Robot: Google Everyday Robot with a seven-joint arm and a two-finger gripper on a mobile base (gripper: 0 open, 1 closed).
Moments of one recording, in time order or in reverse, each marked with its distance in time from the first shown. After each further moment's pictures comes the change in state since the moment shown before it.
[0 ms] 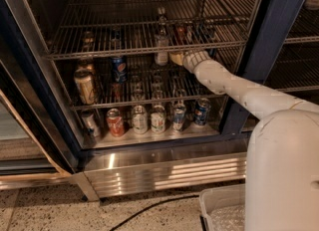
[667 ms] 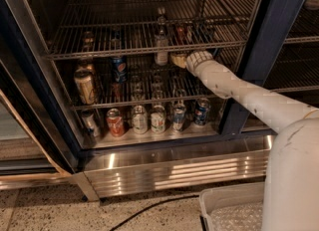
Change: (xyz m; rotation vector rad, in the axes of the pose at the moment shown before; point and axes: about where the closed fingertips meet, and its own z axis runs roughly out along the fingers) arm -0.001 0.000 -0.026 -0.022 -0.011 0.009
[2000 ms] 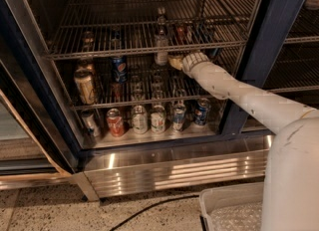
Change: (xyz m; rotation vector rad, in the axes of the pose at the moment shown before) arm 0.003 0.020 0.002 -0.038 0.008 -0.007
